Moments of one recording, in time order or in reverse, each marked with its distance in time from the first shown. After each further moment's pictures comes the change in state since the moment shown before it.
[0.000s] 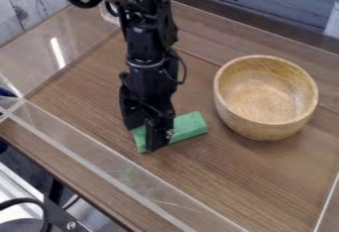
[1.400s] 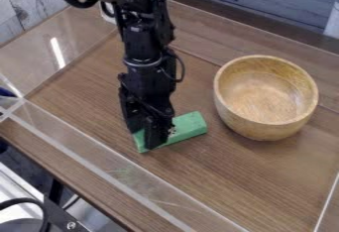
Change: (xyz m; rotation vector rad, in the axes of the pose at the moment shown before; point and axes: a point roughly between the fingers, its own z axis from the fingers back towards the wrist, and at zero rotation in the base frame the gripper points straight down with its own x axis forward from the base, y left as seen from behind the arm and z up) arm 0.000 -0.001 0.000 -0.031 -0.013 0.012
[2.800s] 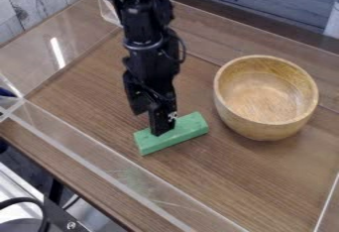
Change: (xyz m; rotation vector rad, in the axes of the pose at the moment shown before) arm 0.010 0.001 0.017 0.009 -0.075 -0.082
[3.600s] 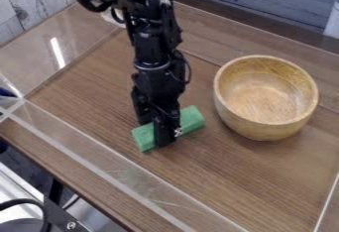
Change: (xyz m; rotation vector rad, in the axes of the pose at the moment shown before) arm 0.007 0.003 -0.030 0.001 0.036 -0.029
